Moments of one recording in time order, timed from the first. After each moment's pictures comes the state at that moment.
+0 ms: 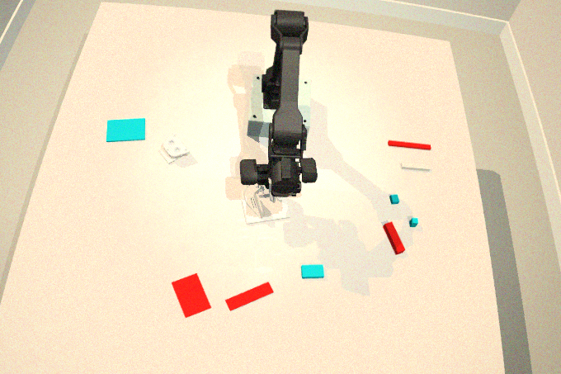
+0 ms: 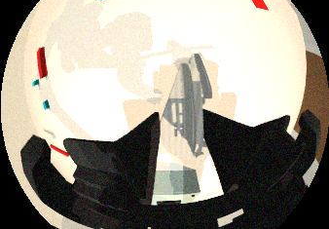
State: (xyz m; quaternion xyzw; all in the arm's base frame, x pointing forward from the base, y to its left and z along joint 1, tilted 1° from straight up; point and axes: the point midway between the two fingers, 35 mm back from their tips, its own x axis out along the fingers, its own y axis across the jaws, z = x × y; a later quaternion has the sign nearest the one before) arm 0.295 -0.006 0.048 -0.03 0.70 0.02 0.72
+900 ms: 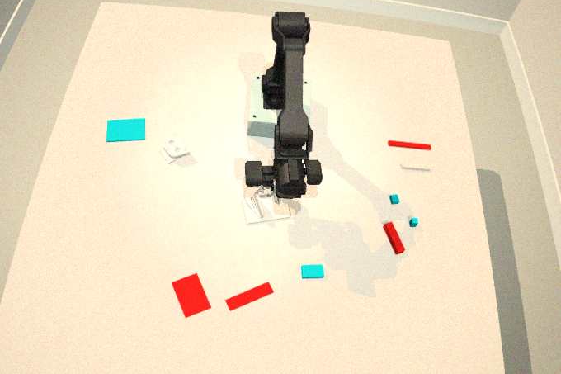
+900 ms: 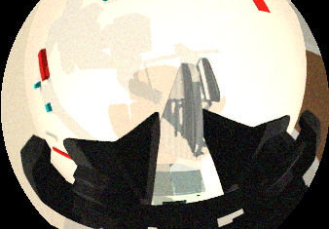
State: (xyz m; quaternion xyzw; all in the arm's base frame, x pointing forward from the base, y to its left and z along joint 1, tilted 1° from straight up) arm 0.300 0.006 0.049 -0.03 0.69 0.01 0.72
